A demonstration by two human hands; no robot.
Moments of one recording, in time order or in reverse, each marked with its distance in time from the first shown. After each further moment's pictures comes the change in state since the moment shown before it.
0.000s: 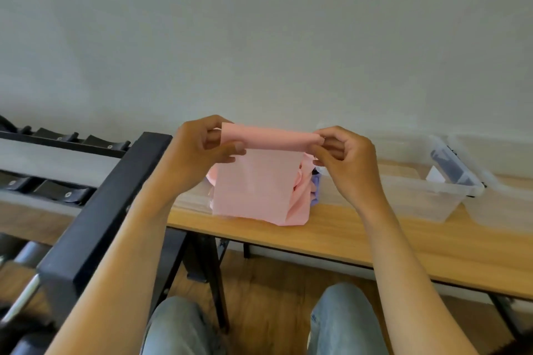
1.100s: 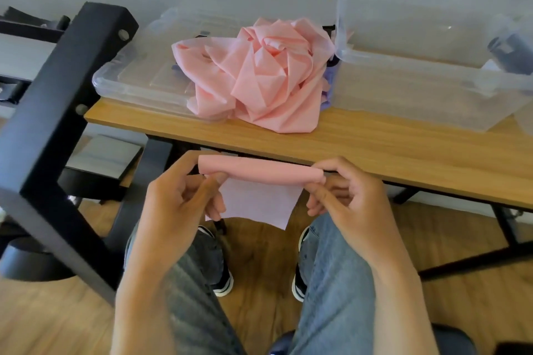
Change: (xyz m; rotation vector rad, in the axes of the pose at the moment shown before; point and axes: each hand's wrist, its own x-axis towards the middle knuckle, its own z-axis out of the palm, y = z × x) left_hand -0.159 -0.119 0.090 -0.142 0.103 -0.303; right_hand -0.169 0.081 0.024 0.044 -0.277 0.310
